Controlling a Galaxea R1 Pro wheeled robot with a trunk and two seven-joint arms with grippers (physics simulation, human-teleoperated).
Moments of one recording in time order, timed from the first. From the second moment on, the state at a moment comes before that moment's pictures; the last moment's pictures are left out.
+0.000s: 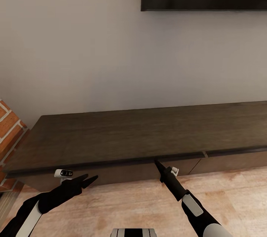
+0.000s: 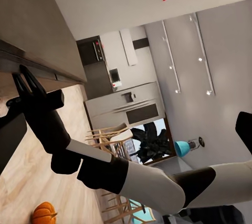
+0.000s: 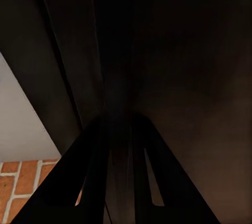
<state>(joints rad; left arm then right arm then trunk) -0.27 0.26 0.03 -1.08 0.74 0.77 -1.41 -0.54 0.01 0.02 -0.44 -1.14 0.32 0.94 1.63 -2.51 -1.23</state>
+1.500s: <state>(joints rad) -0.27 0.26 0.03 -1.08 0.74 0.77 -1.41 -0.54 0.01 0.00 -0.44 -1.16 0.32 0.93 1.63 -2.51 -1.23</state>
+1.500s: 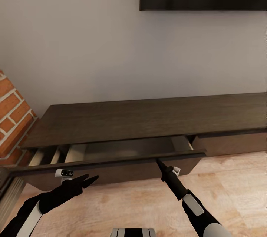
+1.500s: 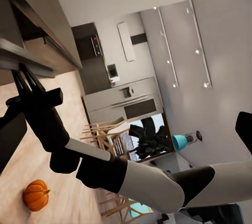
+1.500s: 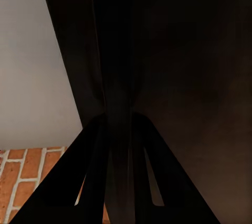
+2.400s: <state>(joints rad) -0.27 0.26 0.03 -1.09 0.74 0.77 -1.41 -0.54 0.01 -0.03 -0.44 -1.16 0.31 0.93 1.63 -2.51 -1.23</state>
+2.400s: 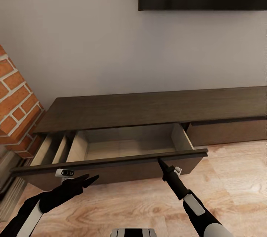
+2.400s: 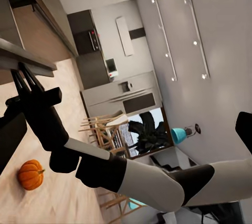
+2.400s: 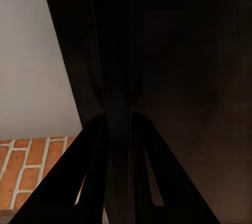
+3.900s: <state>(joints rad) -0.27 0.26 0.03 -1.09 0.74 0.77 -1.41 -0.54 0.01 -0.05 -0.43 -1.16 0.31 0.93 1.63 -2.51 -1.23</state>
